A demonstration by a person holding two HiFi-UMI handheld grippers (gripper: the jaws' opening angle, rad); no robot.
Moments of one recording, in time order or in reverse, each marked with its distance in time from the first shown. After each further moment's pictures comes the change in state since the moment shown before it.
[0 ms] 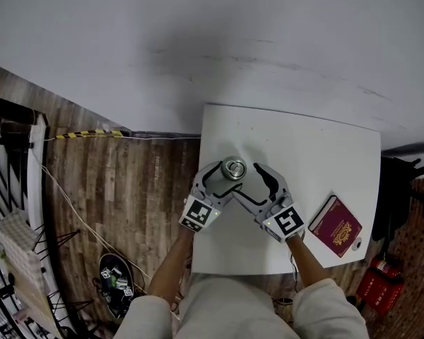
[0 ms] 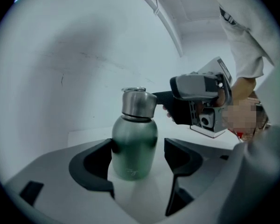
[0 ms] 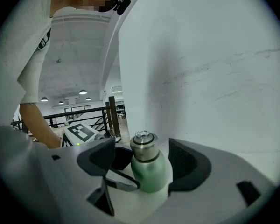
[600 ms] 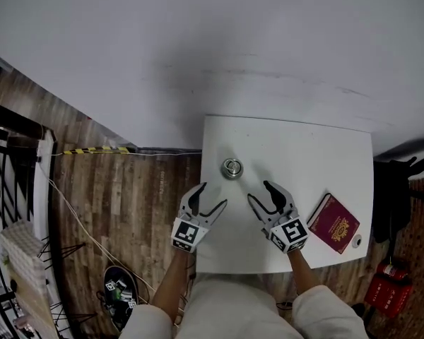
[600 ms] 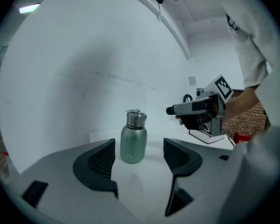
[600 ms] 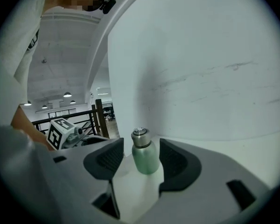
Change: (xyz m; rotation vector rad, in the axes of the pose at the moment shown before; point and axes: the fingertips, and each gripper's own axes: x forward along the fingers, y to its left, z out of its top) left arm -0.085 -0.019 0.015 -0.042 -0.017 0.131; right arm -0.068 0.008 -0.004 0.091 -0.023 -0.173
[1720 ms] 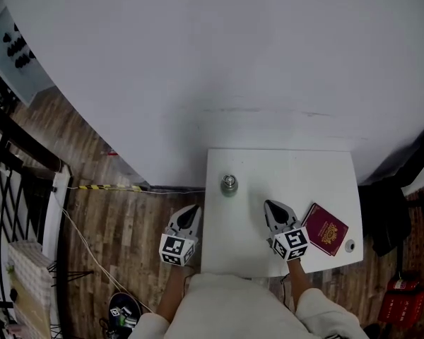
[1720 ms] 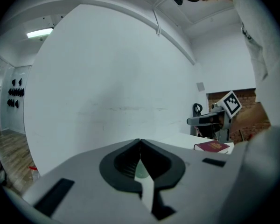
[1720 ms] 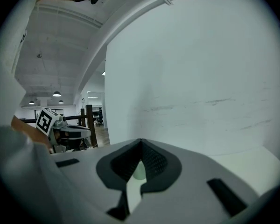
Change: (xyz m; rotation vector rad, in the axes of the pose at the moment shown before) left arm -0.115 -0.014 0.102 0.032 -0.103 0.176; right arm -0.103 0.014 0.067 -0.028 -0.101 -0.169
